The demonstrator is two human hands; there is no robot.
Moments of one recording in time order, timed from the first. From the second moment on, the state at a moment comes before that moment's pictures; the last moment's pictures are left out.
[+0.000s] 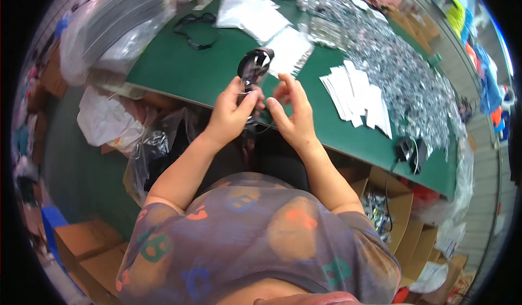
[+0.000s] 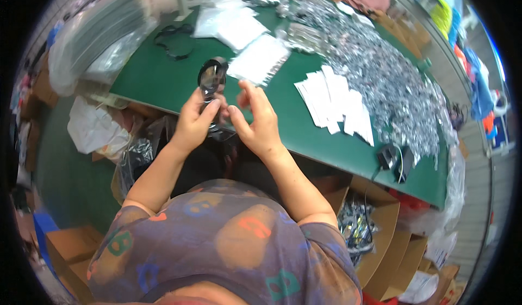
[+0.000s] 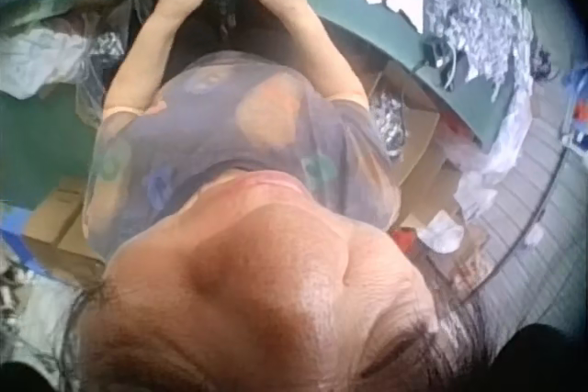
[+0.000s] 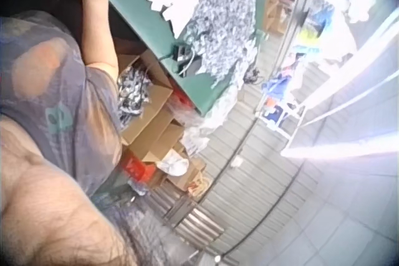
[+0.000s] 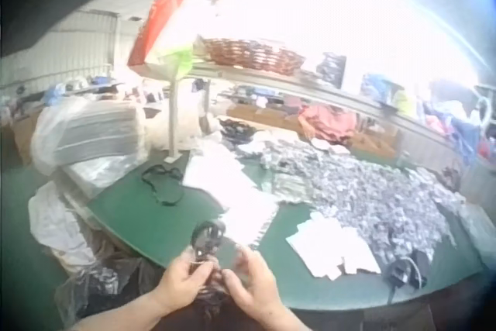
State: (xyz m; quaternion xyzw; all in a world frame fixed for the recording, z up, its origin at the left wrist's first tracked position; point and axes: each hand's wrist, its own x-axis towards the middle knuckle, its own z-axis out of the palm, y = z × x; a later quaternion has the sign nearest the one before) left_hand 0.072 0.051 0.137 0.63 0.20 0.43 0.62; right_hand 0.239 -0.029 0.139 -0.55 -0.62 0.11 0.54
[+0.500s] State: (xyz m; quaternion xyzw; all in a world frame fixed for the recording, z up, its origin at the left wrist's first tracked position) left_hand 0.054 0.021 0.127 0.62 0.21 0.15 0.74; right_hand 0.282 -0.093 0.136 -0.56 -0.54 0.44 0.44
